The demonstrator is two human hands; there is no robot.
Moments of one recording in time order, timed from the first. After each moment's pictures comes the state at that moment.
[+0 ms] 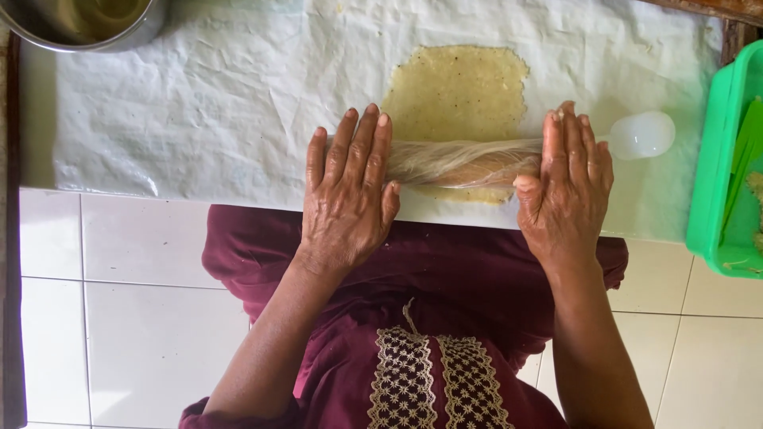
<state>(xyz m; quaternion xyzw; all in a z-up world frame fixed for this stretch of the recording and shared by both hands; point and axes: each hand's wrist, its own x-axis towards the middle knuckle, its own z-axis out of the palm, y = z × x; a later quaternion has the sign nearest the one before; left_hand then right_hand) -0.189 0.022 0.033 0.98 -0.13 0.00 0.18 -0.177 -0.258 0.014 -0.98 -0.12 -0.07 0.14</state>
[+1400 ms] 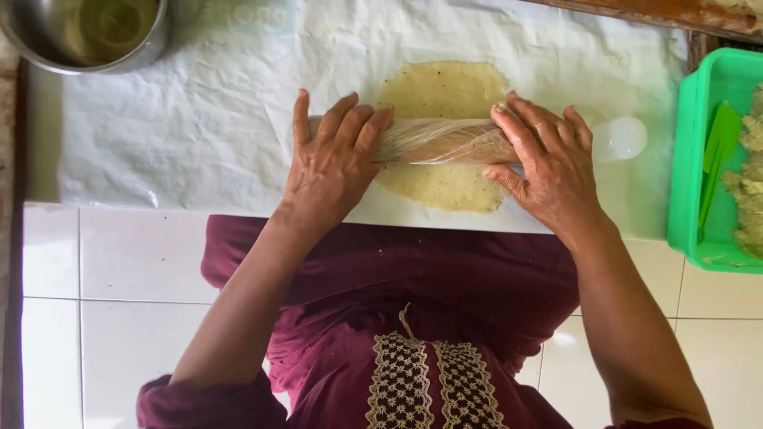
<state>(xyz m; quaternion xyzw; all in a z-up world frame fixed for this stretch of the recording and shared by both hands) -0.138 0.039 0.012 0.97 -0.21 0.04 0.13 -0.132 -0.286 0.007 -0.96 -0.22 0.00 0.16</state>
